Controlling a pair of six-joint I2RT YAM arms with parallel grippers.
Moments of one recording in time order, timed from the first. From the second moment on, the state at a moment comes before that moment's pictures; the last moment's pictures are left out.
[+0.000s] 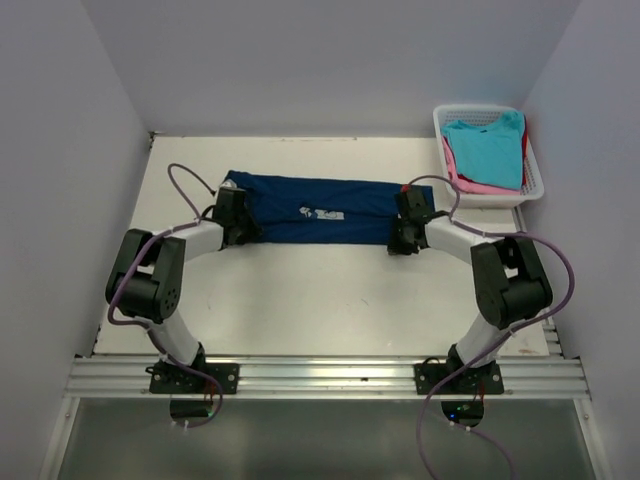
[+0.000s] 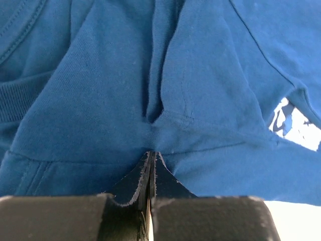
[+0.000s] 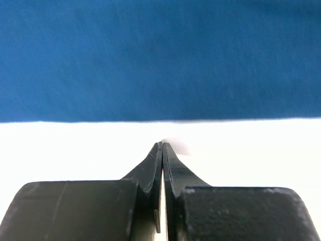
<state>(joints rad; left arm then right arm) -0.23 1.72 0.86 0.00 -0.03 -0.73 0.31 1.73 0.99 -0.34 0.03 0.48</state>
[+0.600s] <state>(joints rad) -0.20 1.82 1.01 -0.10 -0.07 -0.73 0.39 1.67 1.04 -0.48 0.18 0.47</state>
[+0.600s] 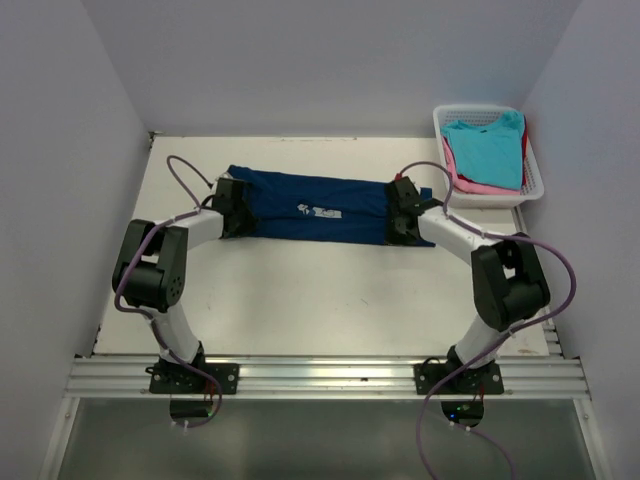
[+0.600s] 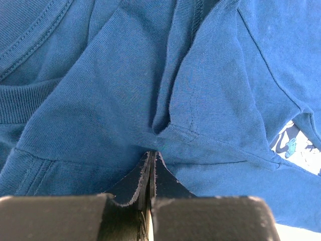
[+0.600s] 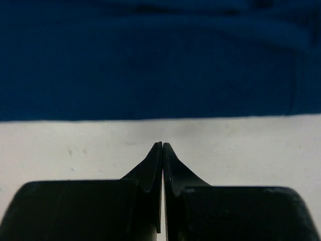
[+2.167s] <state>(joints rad) -0.11 2.30 1.70 -0.25 0.25 -0.61 1.03 1.68 0.95 -0.42 0.00 0.74</state>
